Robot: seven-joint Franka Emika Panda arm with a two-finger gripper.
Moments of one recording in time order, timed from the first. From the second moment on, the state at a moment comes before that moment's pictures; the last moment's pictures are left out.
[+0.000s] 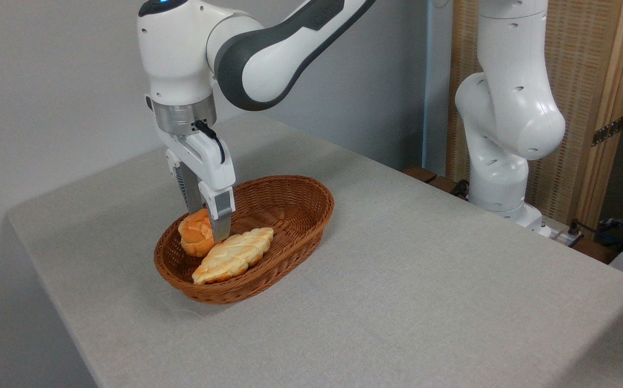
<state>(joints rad) -0.40 0.06 0.07 -1.94 -0.13 2.07 0.54</state>
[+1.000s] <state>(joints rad) -0.40 0.06 0.07 -1.93 -0.13 2.07 0.54</state>
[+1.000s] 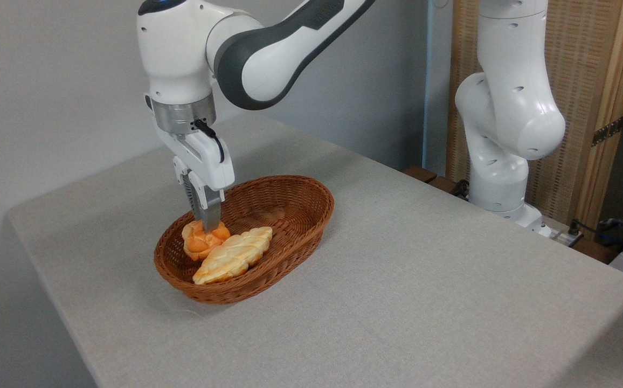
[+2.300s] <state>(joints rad) -0.38 -0.09 0.30 -1.90 -0.13 2.00 0.59</state>
